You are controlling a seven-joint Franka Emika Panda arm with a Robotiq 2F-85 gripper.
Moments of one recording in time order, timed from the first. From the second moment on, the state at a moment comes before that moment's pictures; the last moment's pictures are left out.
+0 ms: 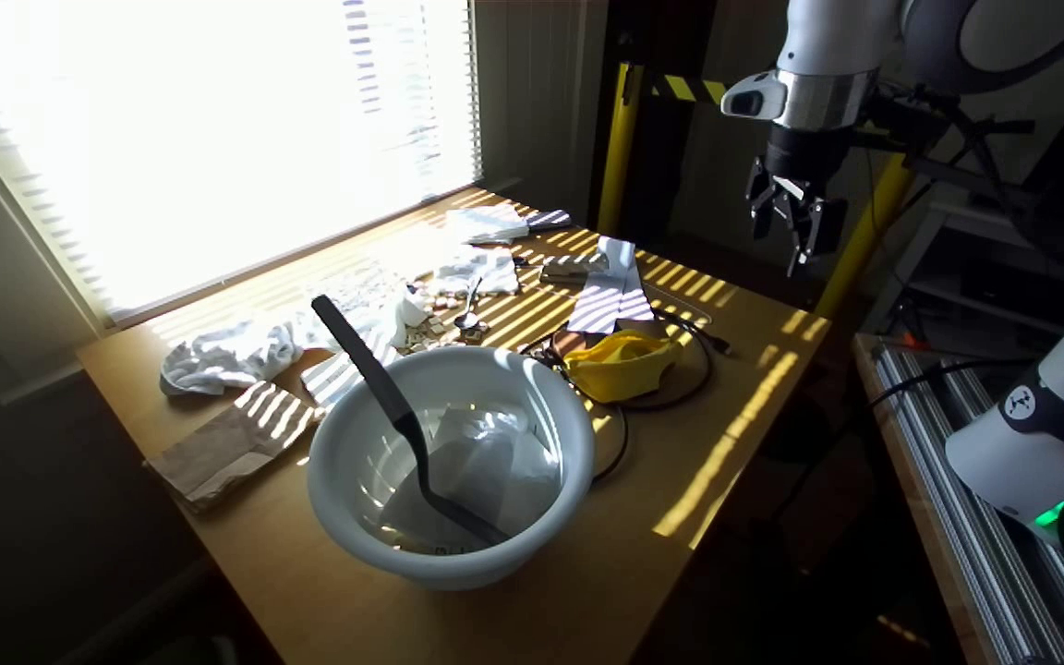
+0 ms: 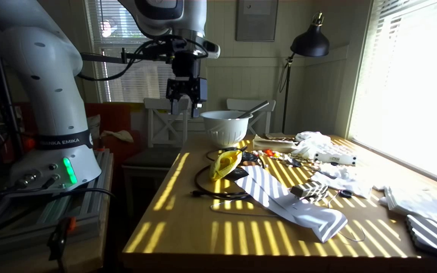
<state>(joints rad) -0.09 -0.49 -0.22 -2.77 -0.28 2.20 -0.49</state>
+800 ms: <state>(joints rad) -0.09 0.03 -0.09 -2.77 -0.39 2.45 -0.19</state>
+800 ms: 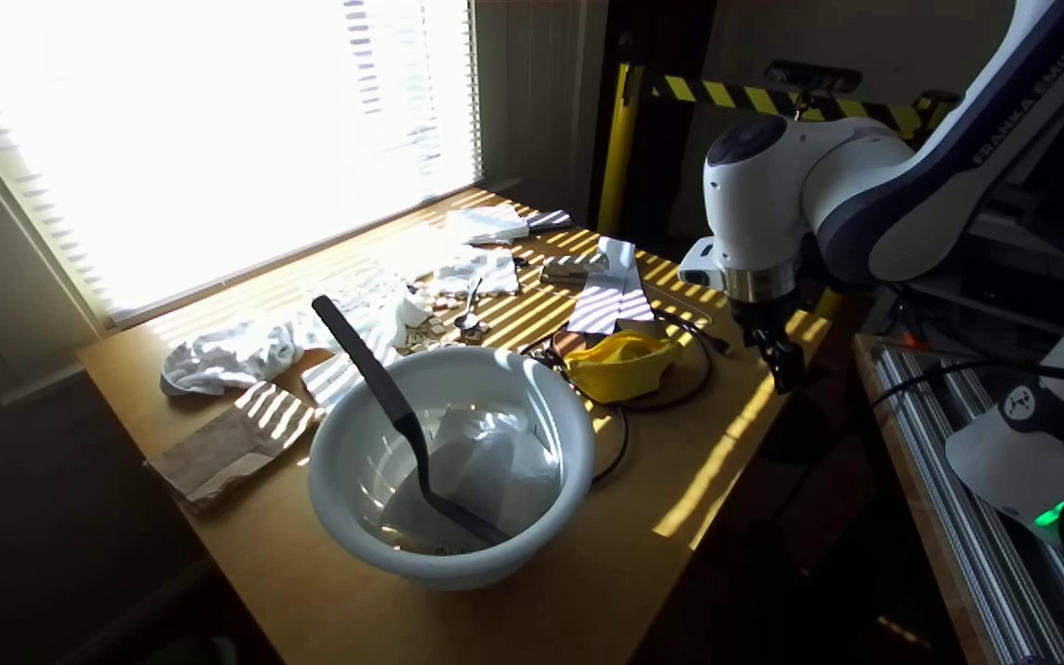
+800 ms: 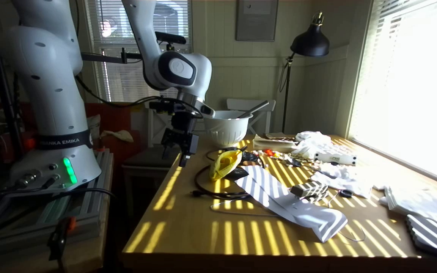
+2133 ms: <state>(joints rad) -0.15 0.15 -0.10 -2.76 -0.30 2.73 -1.21</state>
